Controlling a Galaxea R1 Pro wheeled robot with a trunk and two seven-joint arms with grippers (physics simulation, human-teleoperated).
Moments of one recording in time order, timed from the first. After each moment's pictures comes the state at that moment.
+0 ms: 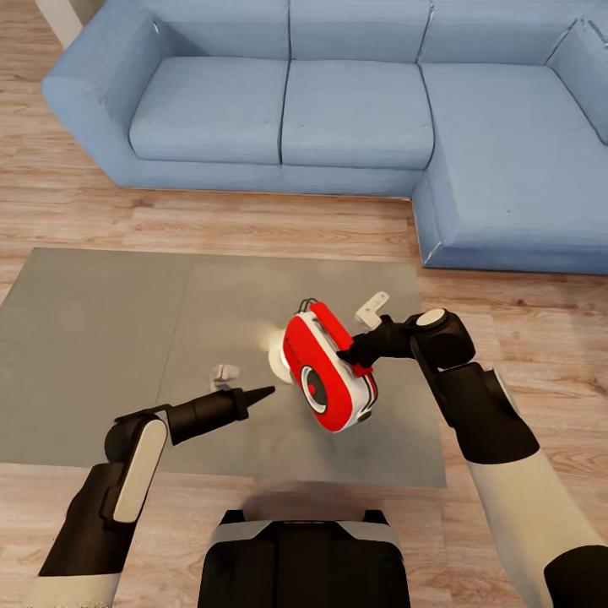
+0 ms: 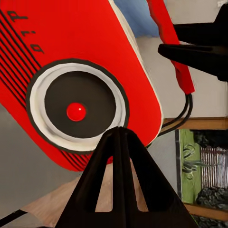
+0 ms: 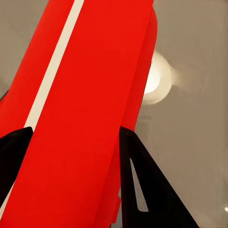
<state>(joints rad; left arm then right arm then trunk) -0.49 0.01 0.02 -1.53 0.47 0.93 -0.68 -0.90 -0.07 0.30 -1.57 0.63 1.04 0.97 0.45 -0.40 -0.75</state>
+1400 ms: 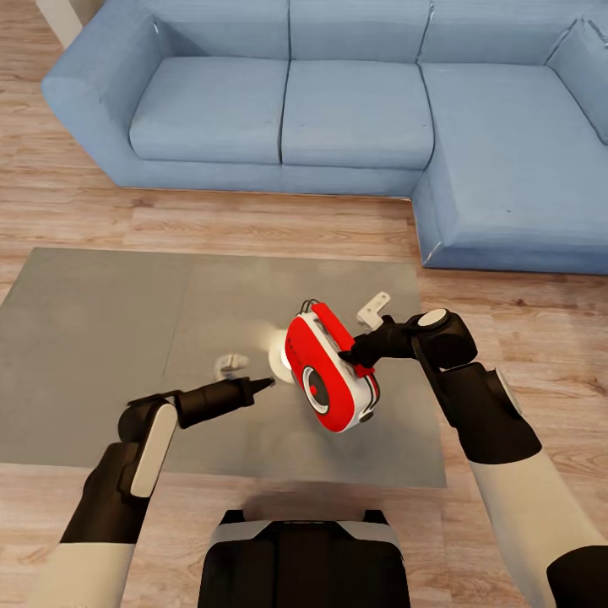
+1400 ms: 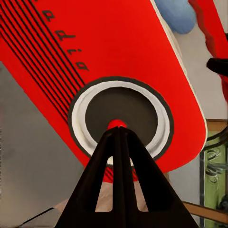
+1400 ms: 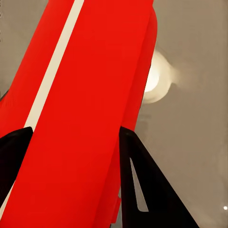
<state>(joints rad) -0.57 -0.01 0.01 -1.44 0.40 0.92 -0.60 -0.90 -0.08 0.30 -1.57 0.63 1.04 0.97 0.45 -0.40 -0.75</state>
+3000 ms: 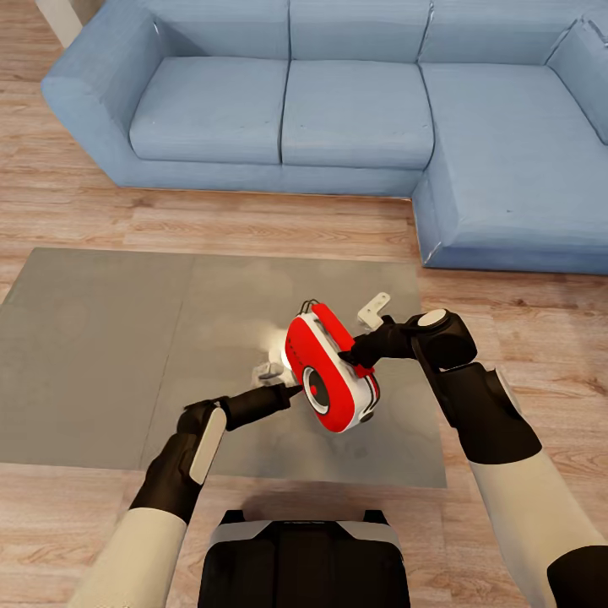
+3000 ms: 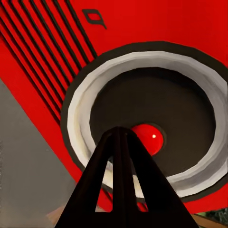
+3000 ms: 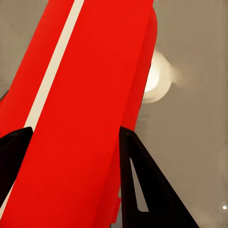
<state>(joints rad) -0.66 -0.16 0.01 -1.08 0.31 0.70 -0.58 -0.90 -0.08 0.31 -1.57 0.63 1.04 0.97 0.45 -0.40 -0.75</state>
